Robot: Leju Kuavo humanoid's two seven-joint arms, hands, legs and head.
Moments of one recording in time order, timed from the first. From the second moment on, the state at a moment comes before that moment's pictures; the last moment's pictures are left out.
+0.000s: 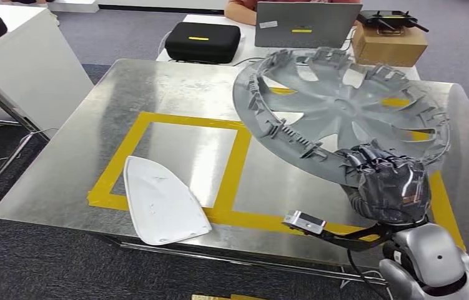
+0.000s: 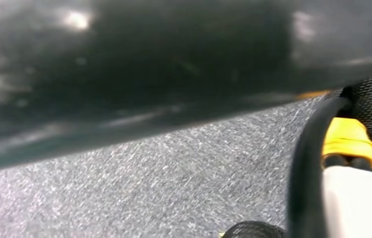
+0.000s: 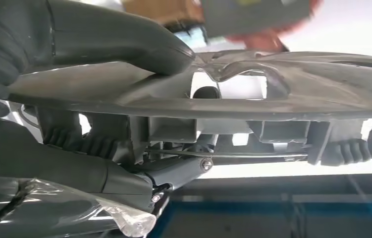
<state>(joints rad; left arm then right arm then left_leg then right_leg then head) 0.05 0.58 -1.56 -1.23 0.26 0.70 0.03 -0.04 -0.33 0.44 -2.08 1.38 -0.30 0.17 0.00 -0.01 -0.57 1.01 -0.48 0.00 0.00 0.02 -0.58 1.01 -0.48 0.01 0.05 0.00</state>
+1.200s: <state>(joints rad) 0.06 0.62 -1.56 -1.32 0.24 0.69 0.05 -0.04 -0.36 0.50 -2.10 1.46 -0.56 0.12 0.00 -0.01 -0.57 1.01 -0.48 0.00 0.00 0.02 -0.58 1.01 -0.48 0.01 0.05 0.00</state>
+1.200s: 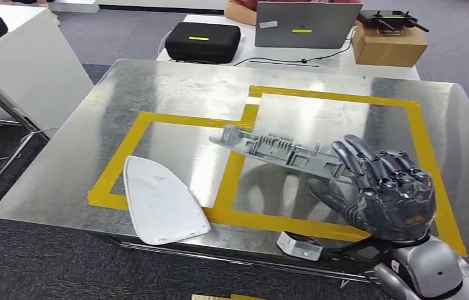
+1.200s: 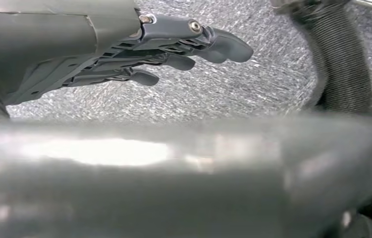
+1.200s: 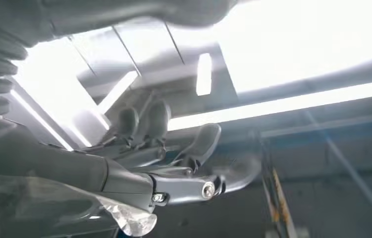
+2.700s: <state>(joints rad) 0.04 0.59 -1.56 -1.25 0.22 0.63 0.00 0.02 -0.08 0.27 -2.29 1.20 -0.69 -0.52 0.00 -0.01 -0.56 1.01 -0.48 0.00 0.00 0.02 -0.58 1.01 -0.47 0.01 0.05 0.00</state>
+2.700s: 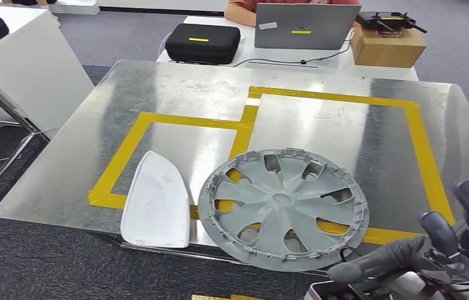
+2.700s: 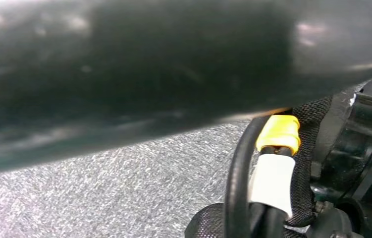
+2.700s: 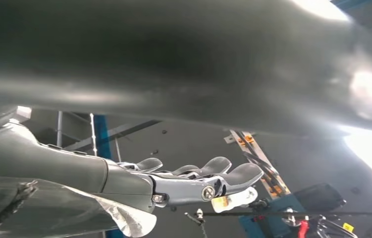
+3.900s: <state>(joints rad) 0.04 0.59 -1.56 -1.25 0.24 0.66 0.02 0.02 -0.11 0.29 -2.28 1.31 -0.69 -0.31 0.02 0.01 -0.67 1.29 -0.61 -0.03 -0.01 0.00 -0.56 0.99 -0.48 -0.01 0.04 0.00</state>
